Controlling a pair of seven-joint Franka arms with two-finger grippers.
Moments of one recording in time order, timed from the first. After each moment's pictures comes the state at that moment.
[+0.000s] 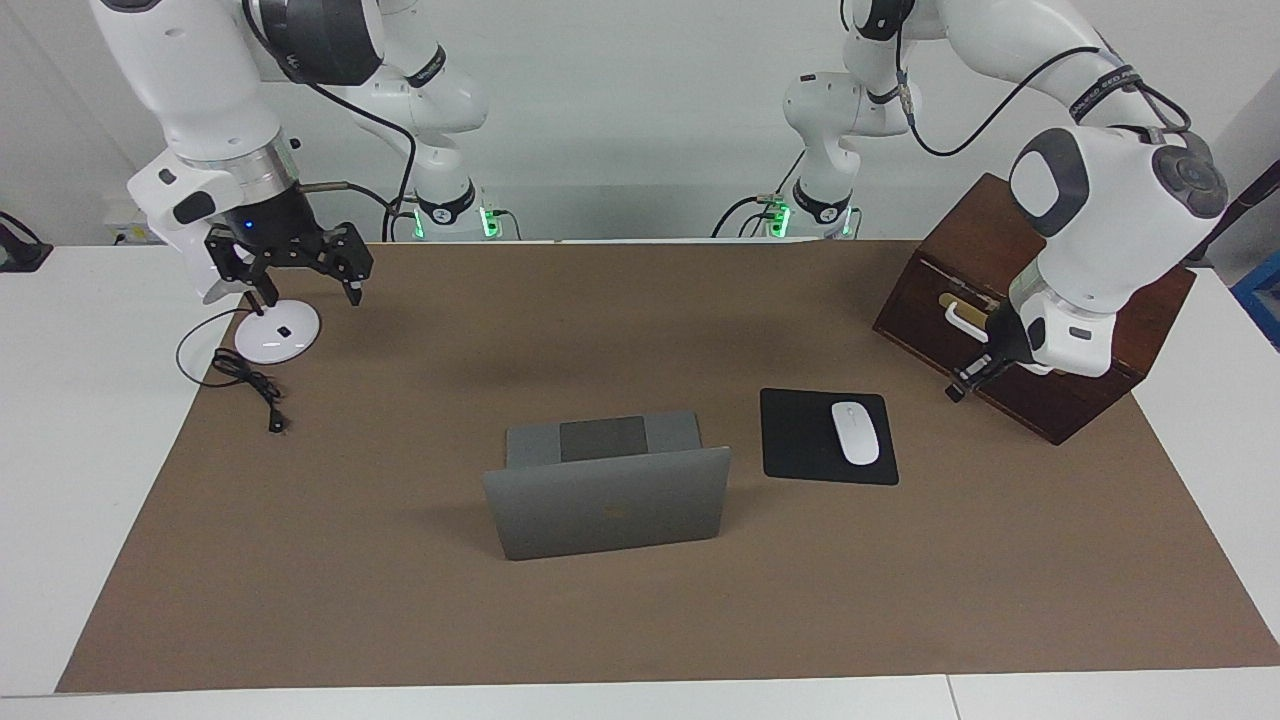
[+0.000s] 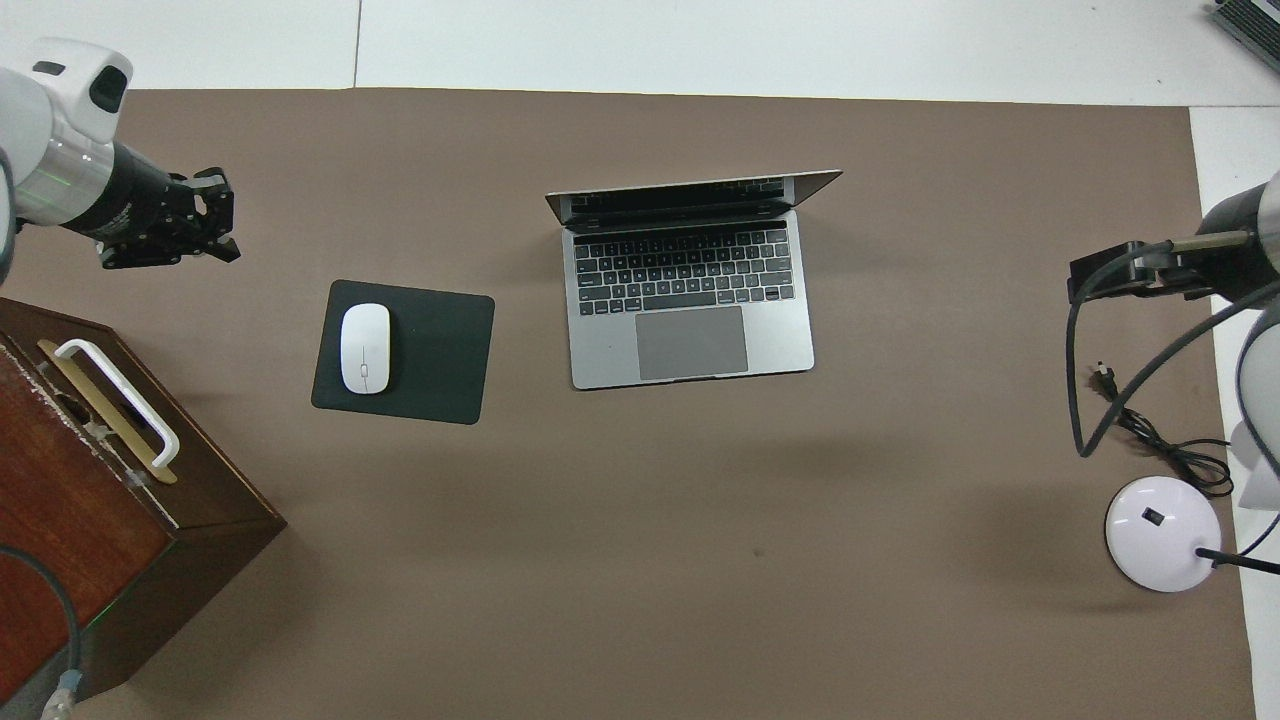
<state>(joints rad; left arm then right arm) -0.18 0.25 0.15 -1.45 -0.15 1.69 -0.44 -0.01 0.03 0.04 -1.57 -0.04 1.66 0.02</state>
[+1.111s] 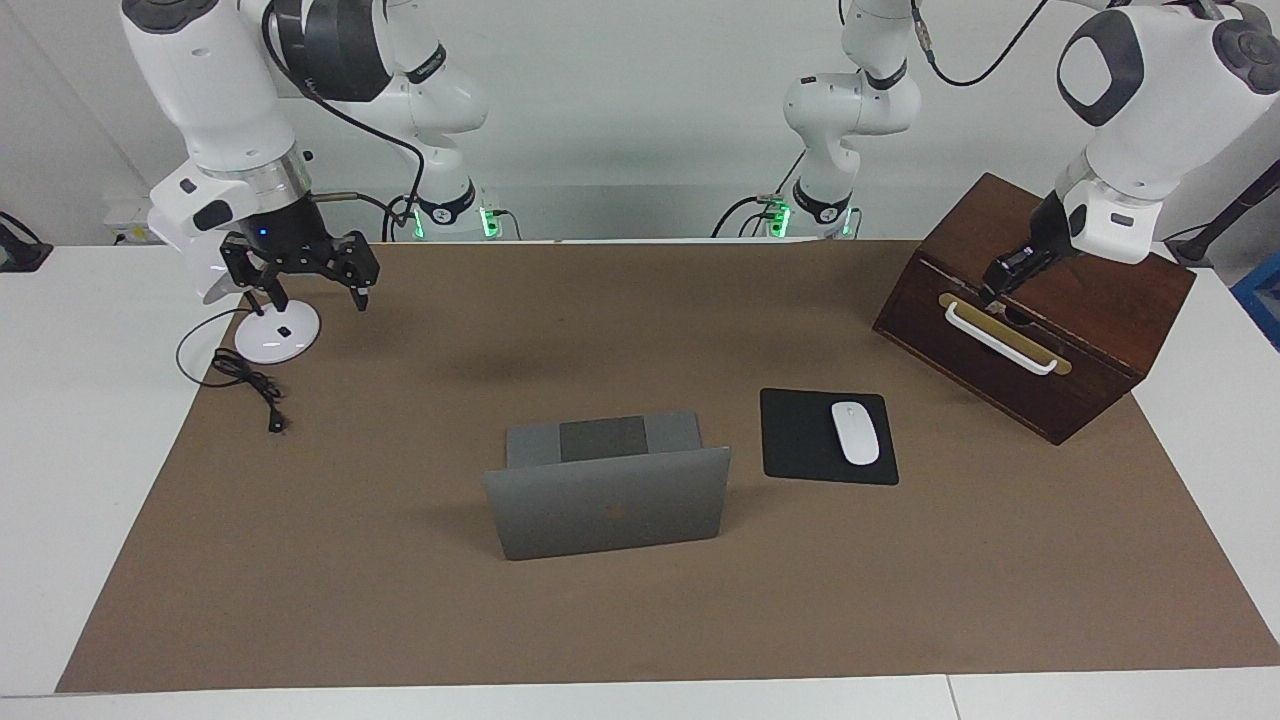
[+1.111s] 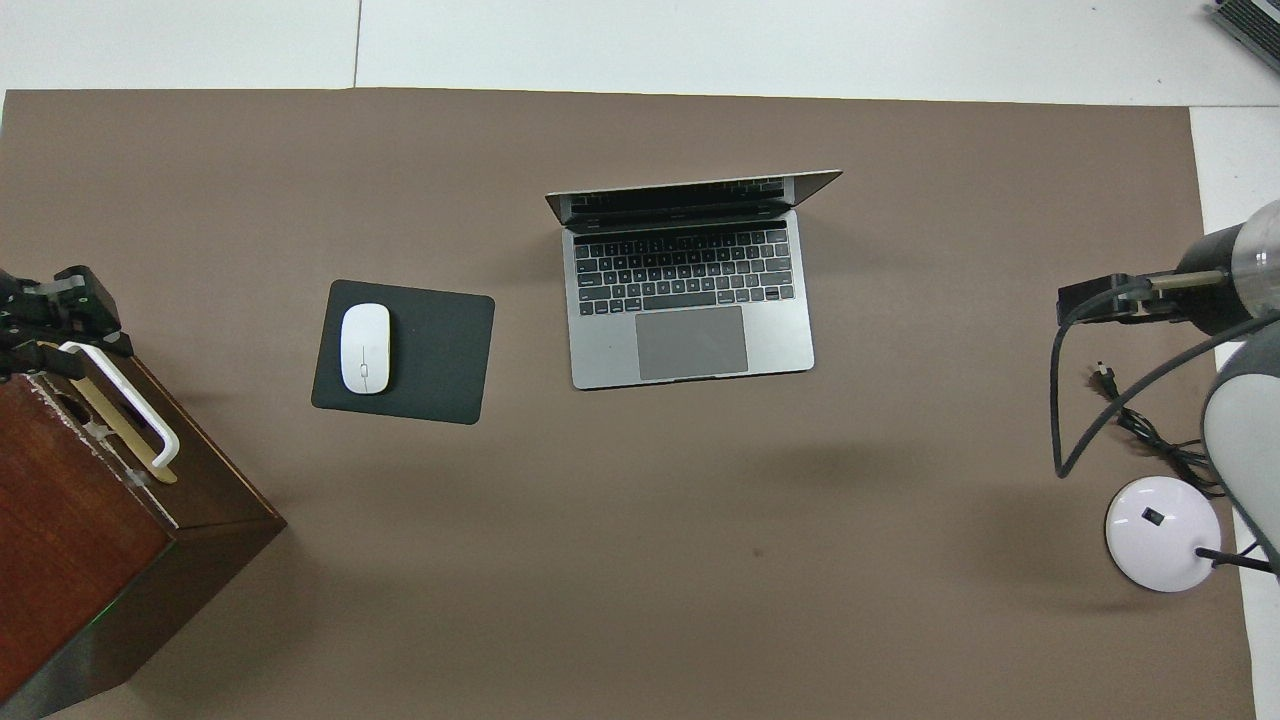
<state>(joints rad) -0.09 0.03 0.13 -1.63 -0.06 1.54 -0.35 -0.02 -0.04 0.04 -1.71 -0.04 1.75 0.02</state>
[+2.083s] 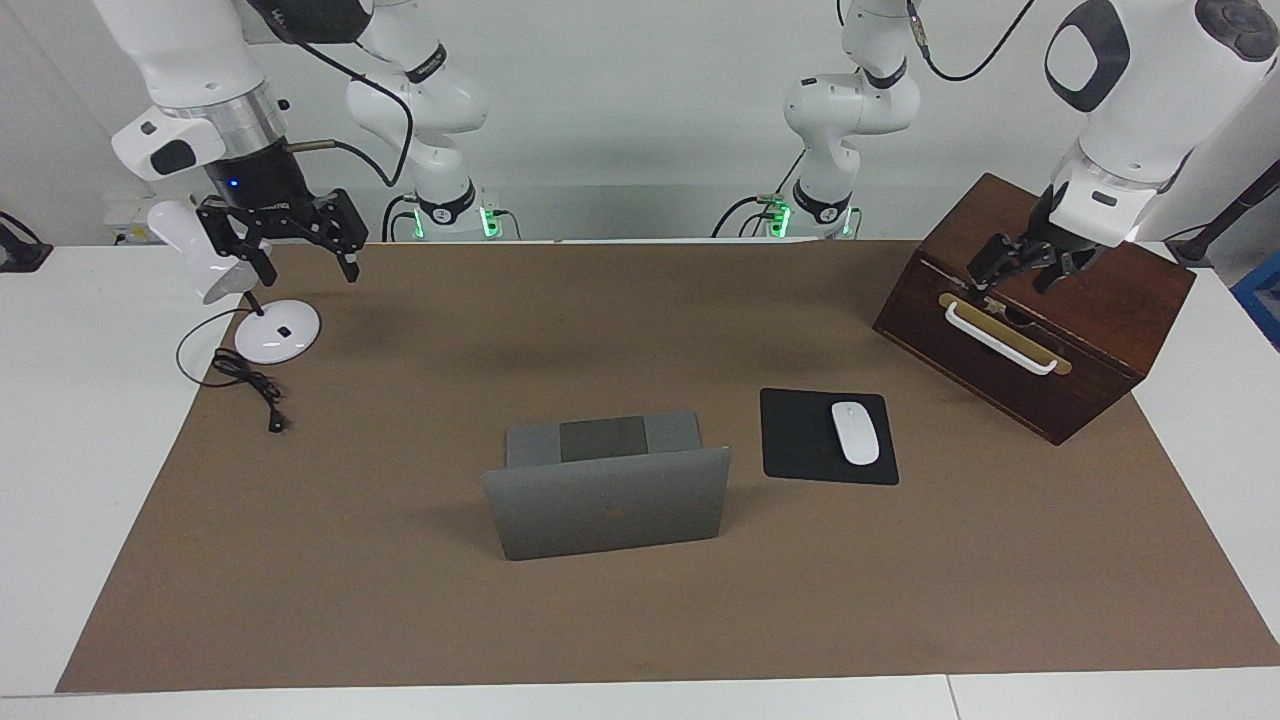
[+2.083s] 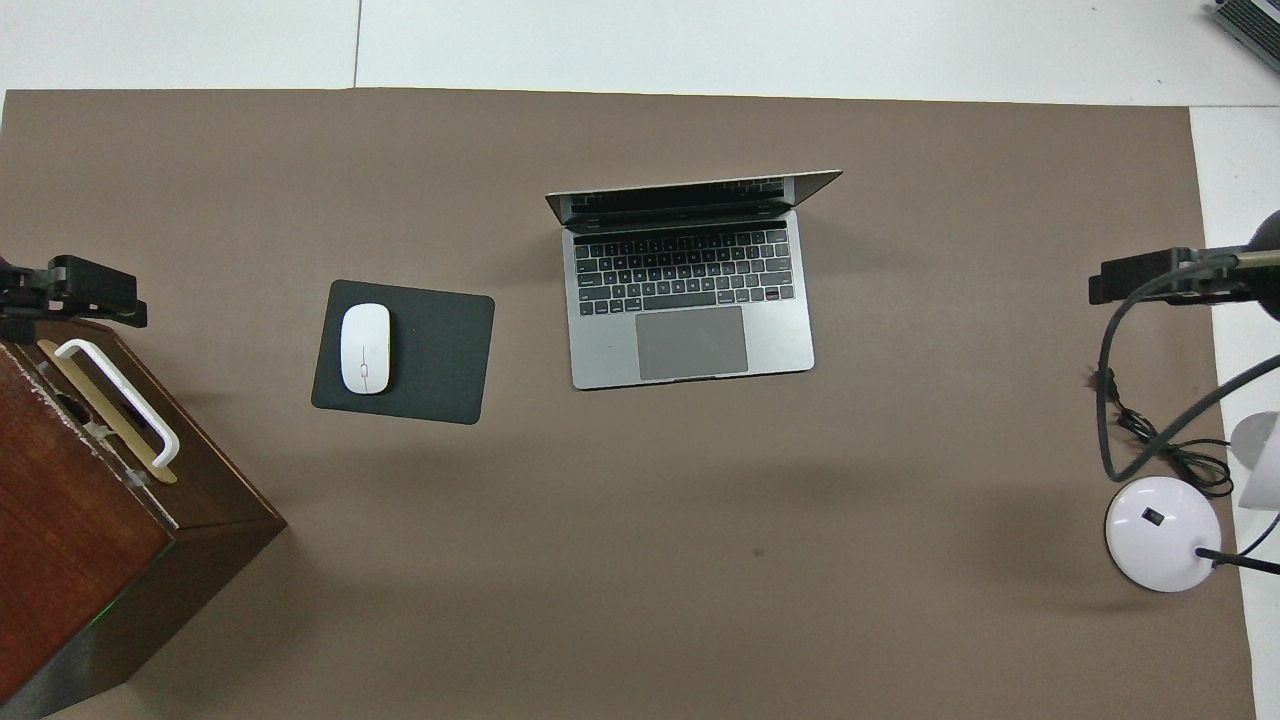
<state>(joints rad) -0.04 0.01 0.05 -1.63 -0.01 1.62 -0.05 -0.02 -0.05 0.03 -1.60 0.04 1.66 0.02</state>
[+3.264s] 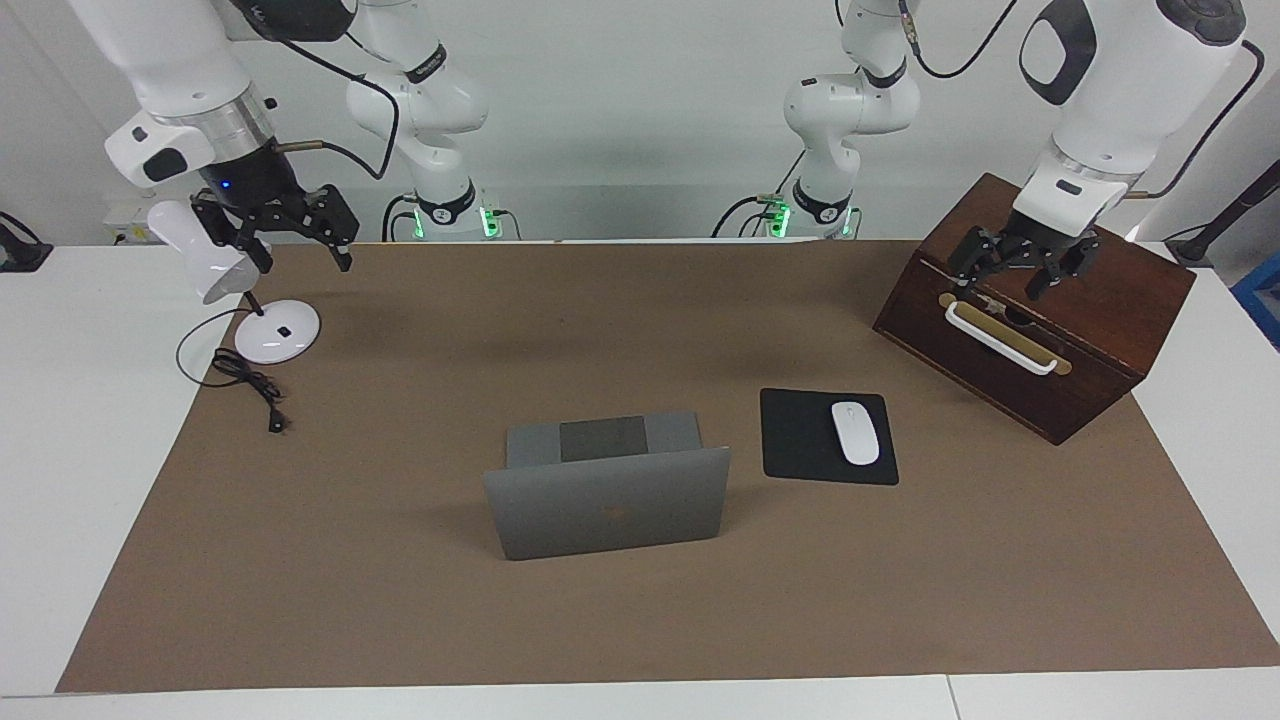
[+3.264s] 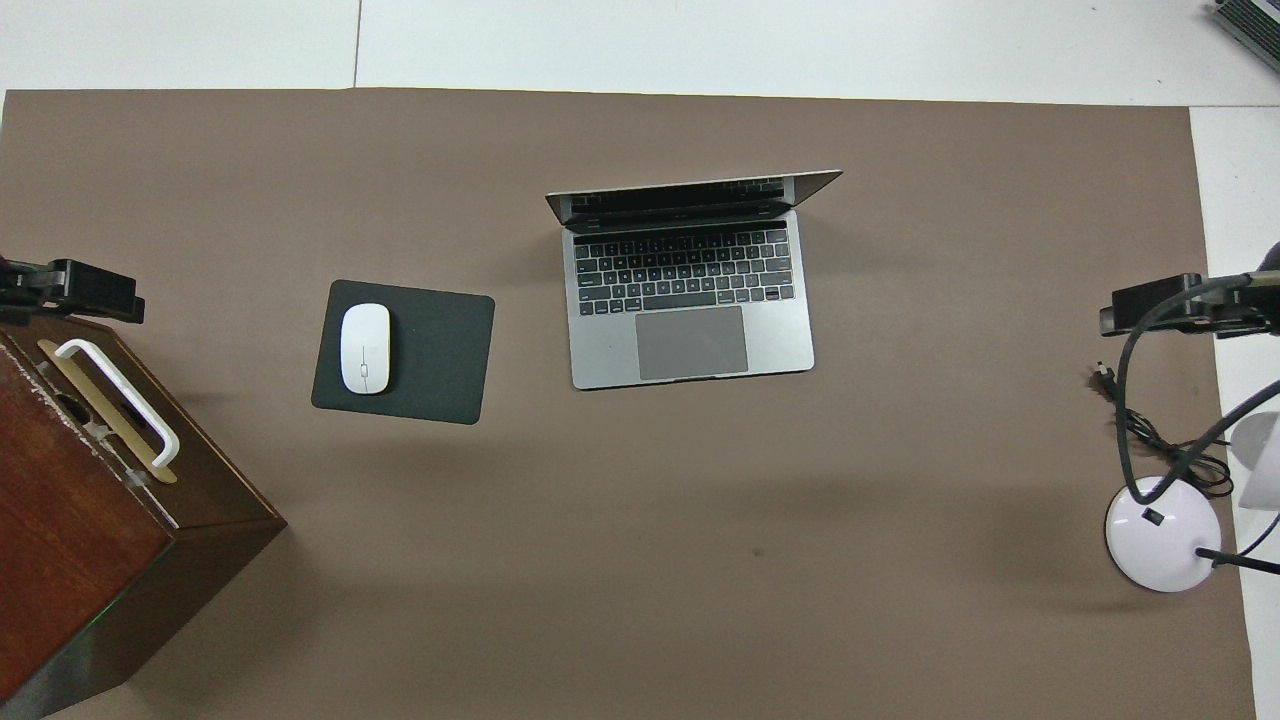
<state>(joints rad) -0.03 0.00 -0.03 -1.63 0.00 1.66 0.03 -0.04 -0.05 0.02 -1.60 0.04 1.59 0.02</state>
